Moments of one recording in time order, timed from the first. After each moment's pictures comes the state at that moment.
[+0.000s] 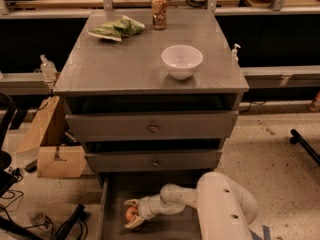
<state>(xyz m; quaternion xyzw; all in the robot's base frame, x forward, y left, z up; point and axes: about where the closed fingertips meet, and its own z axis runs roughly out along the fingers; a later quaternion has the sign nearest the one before) 0.513 0.140 0.131 -0.66 0.58 0.34 0.33</state>
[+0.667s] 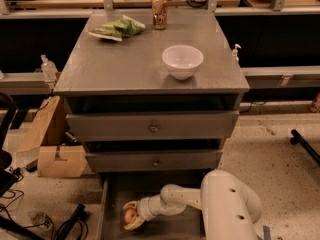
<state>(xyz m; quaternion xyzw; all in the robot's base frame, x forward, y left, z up) 0.505 0.146 0.151 -0.66 0.58 0.35 0.33</state>
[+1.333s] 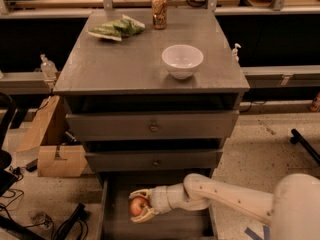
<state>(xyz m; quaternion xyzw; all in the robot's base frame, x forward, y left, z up) 0.475 0.092 0.359 -0.64 0.53 0.37 0.42</state>
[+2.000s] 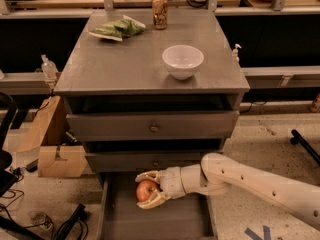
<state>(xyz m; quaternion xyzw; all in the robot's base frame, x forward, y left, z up) 0.465 0.053 0.517 -0.63 0.53 0.37 0.43</state>
